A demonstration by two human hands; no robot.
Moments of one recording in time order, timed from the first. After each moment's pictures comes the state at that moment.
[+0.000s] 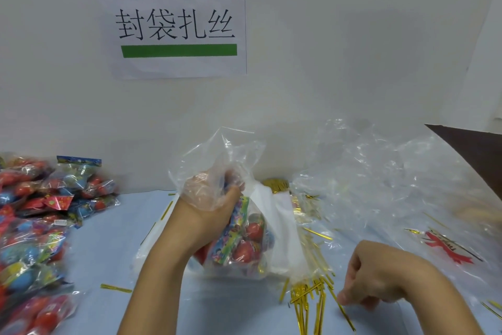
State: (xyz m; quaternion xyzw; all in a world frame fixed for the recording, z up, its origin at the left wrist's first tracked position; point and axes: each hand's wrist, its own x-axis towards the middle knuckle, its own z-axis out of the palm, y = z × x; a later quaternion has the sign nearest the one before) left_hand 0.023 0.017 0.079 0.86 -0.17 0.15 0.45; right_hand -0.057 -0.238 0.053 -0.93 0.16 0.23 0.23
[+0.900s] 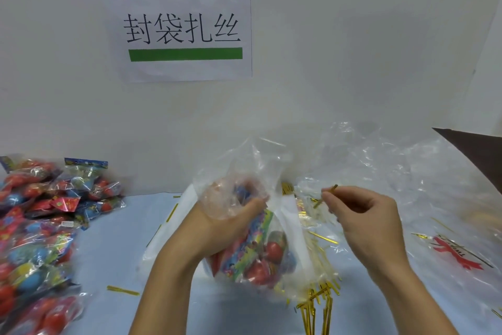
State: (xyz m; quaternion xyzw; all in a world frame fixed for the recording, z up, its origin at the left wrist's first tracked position) left_hand 0.004 0.012 0.090 0.83 -0.23 0.06 0.51; right_hand -0.033 -0.205 0.055 -0.74 0.09 -0.33 0.58
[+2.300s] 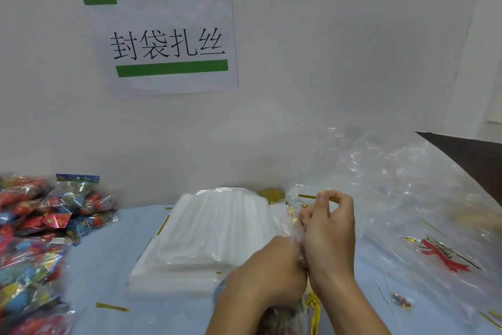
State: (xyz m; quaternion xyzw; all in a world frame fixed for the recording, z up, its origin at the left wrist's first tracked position) left_hand -0.026 -0.073 0.072 0.92 -0.28 -0.11 0.25; right_hand -0.029 -0.161 0.057 -0.61 0.16 -0.34 0.70
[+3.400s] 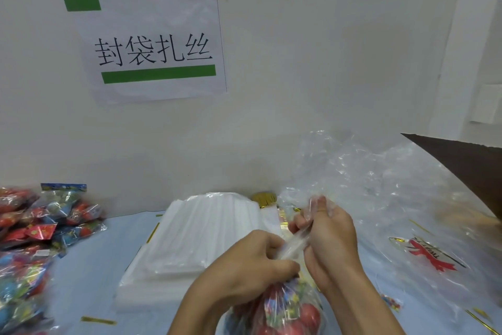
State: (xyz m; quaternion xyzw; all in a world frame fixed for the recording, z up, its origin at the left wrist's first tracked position) left_hand -0.011 -0.053 0.067 0.84 -0.26 -0.19 0.44; right_hand -0.023 -0.182 0.062 -0.46 0.12 -0.25 0.84
